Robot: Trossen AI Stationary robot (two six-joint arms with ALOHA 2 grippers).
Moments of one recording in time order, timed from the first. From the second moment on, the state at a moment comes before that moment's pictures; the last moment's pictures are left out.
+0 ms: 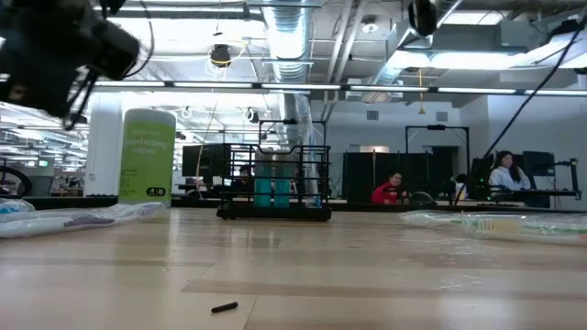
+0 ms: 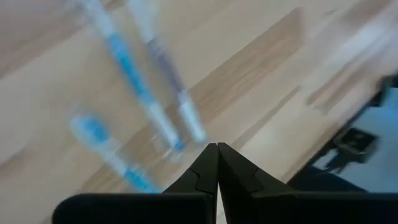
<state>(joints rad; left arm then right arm) -0.42 1.15 0.72 -0.64 0.04 -1.46 0.30 1.23 0.96 -0.02 0.51 0.83</state>
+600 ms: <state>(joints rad) -0.63 1.18 0.72 -0.82 0.14 -1.84 0.39 1.51 1.26 -0.09 0.61 0.84</state>
